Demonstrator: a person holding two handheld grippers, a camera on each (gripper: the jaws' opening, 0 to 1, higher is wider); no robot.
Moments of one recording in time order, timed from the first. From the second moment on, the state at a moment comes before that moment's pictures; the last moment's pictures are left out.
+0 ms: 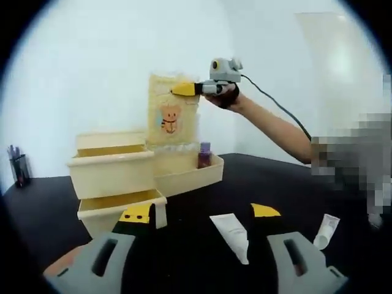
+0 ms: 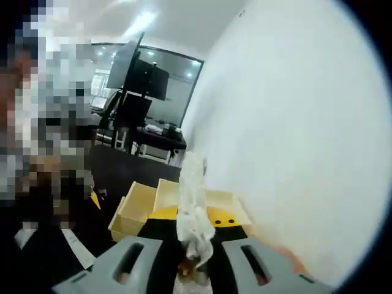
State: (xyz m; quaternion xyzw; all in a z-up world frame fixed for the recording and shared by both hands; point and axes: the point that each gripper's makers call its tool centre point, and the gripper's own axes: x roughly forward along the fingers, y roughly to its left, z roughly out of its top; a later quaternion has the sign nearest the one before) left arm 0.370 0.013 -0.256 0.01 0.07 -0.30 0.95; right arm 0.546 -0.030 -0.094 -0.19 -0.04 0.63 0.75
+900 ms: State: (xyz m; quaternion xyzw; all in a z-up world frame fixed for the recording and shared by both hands) left arm 0.368 0.018 -0.256 0.01 0.07 -0.29 0.96; right arm 0.579 -0.041 -0.111 -0.13 -0.06 0.61 0.78
